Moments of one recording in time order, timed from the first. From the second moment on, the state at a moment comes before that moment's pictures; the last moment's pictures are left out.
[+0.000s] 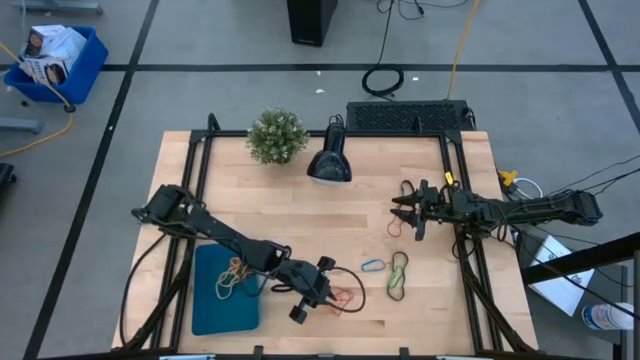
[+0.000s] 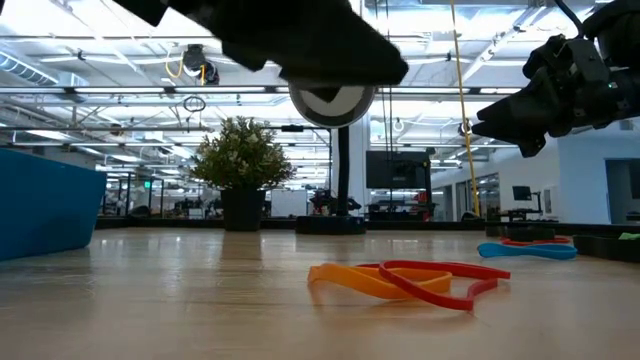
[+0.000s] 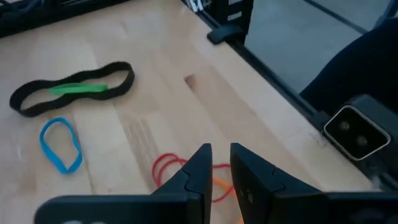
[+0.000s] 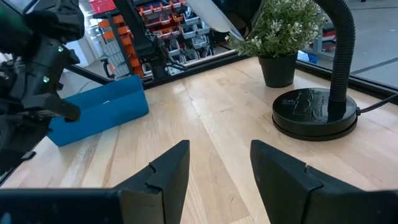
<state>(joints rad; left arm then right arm) -0.40 1.91 1.17 0.17 0.11 0.09 0.00 0.41 0.02 0.25 0.19 0.28</state>
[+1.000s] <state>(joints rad) -0.43 1.91 1.20 0.02 0.01 0.08 0.00 0.41 0.02 0.25 0.19 0.27</state>
